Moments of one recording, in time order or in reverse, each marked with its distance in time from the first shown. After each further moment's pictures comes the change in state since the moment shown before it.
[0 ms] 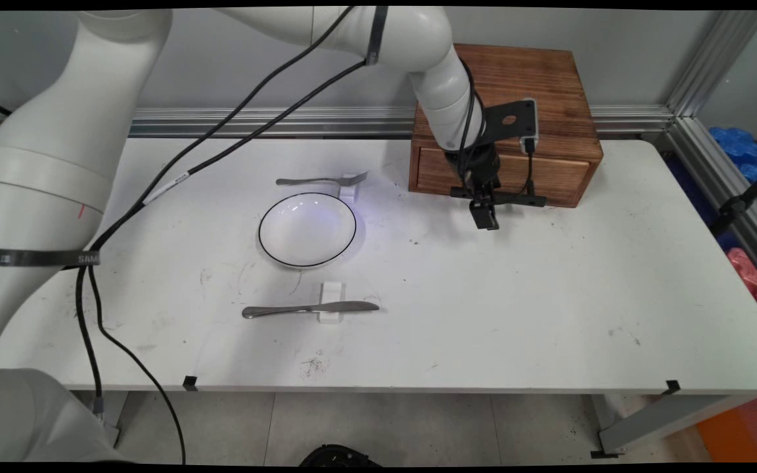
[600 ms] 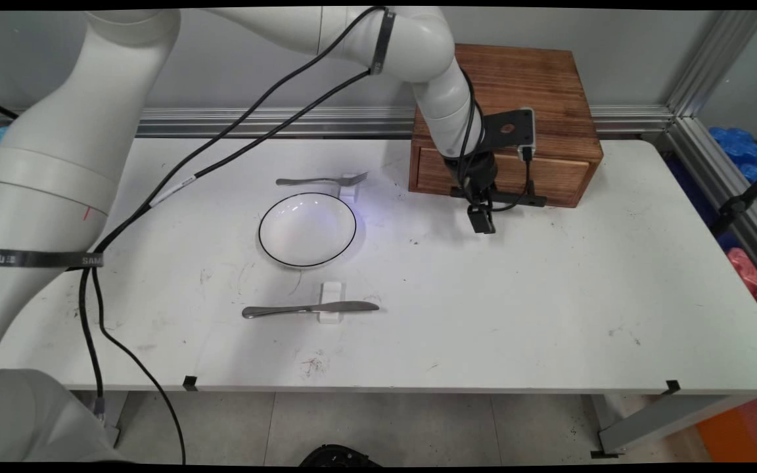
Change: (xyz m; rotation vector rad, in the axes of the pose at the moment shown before) arm -0.005 -0.002 0.015 0.005 -0.020 0.000
